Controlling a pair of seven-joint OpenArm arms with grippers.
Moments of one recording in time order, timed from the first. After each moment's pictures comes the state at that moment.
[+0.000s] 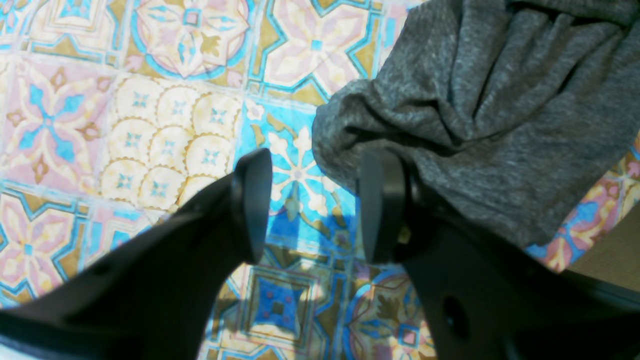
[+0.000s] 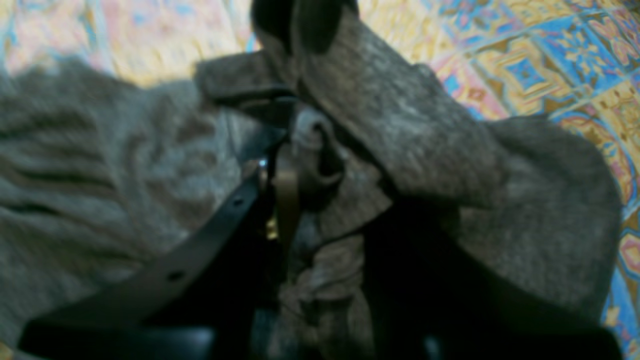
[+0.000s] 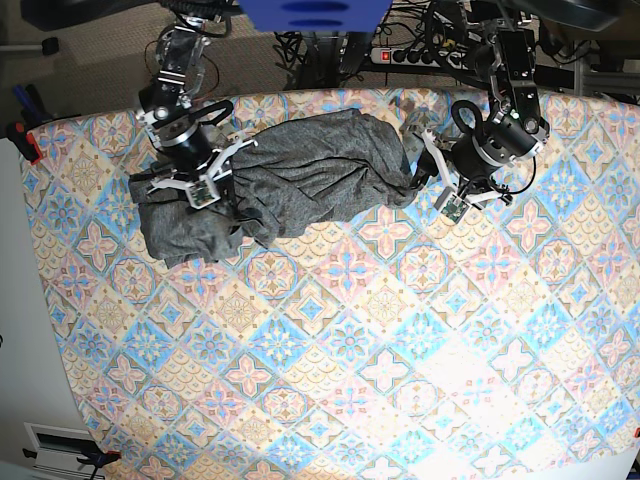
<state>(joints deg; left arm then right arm) 16.9 -7.8 -12.0 112.5 -16.1 -40.8 55.7 -17.1 -7.5 21.1 96.1 -25.6 44.4 -1.4</state>
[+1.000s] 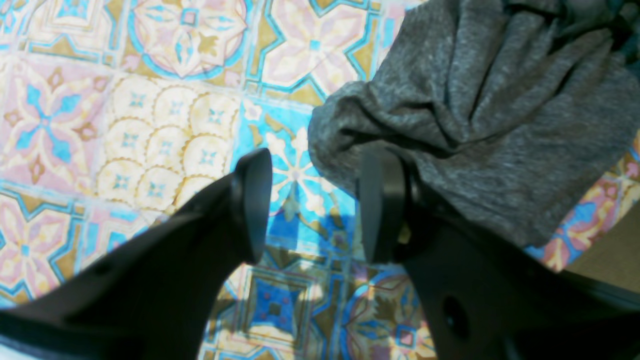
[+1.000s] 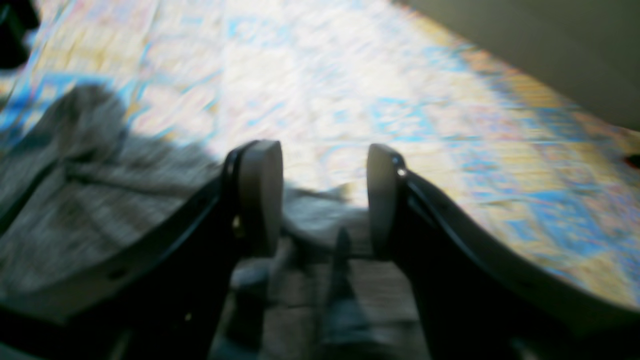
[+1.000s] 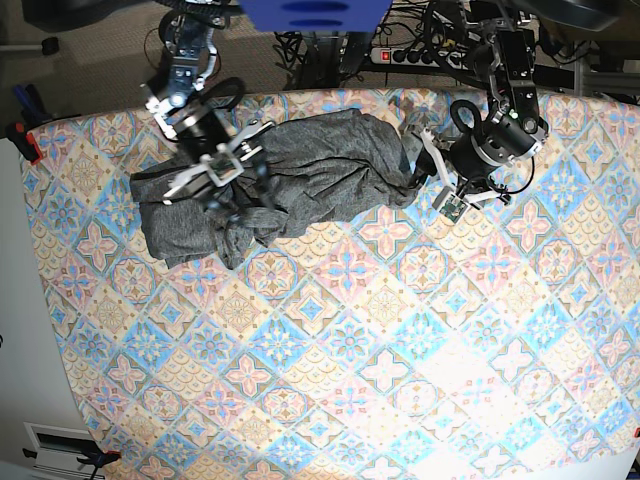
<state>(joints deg) 17.0 -7.6 -11.7 112.5 -16.1 -40.8 55.7 -22.0 -7.7 19.1 102.4 -31.5 45.0 24.7</state>
